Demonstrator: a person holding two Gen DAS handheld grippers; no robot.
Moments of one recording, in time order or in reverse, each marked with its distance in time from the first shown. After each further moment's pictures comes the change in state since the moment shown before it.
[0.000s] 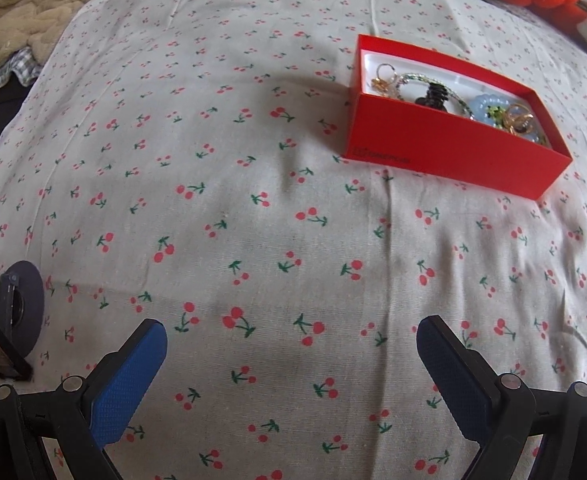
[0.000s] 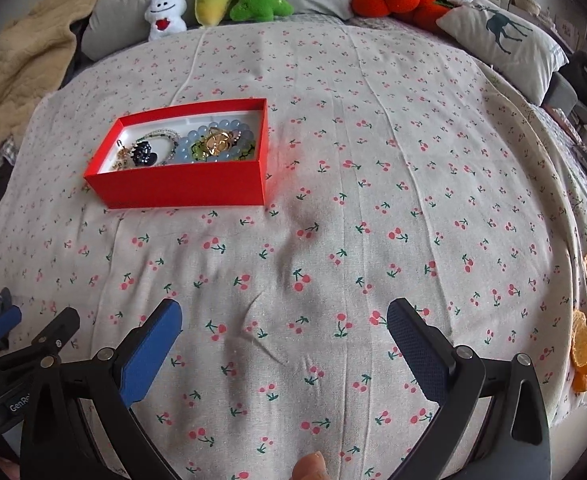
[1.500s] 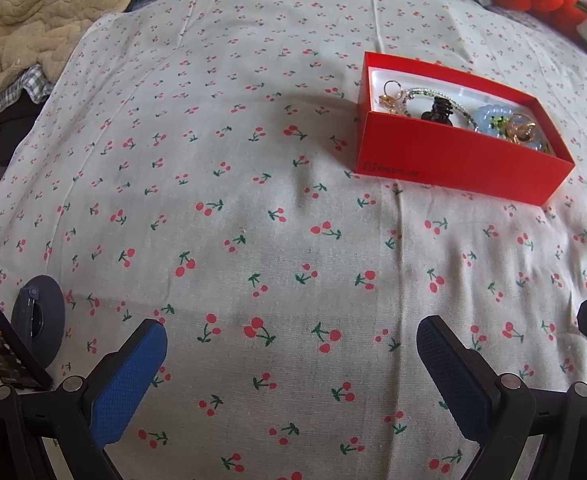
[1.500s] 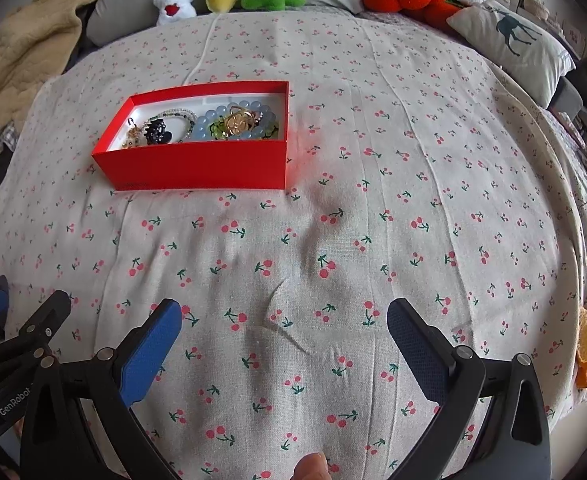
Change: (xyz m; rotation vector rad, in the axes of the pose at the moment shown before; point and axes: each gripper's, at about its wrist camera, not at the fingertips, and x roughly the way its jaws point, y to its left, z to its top) left arm -0.008 0.002 -0.001 0.027 -0.042 0.031; right arm 0.007 0.018 -0.005 -0.024 0.026 -0.005
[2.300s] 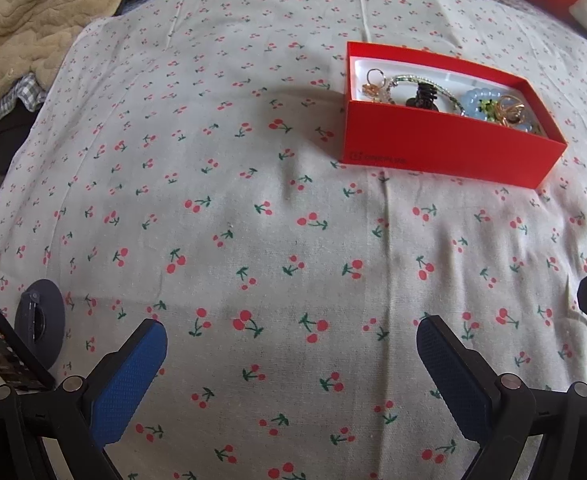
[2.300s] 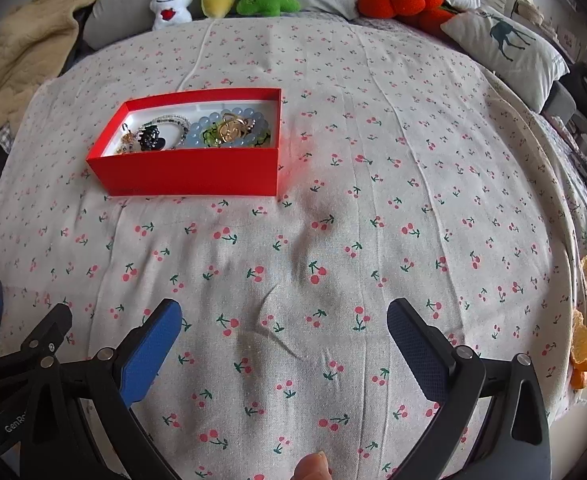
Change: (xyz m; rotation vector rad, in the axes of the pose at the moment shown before) left arm -0.002 -0.011 -0.001 0.045 0.024 0.011; right arm -0.002 -0.002 0.001 0.001 -0.021 -0.027
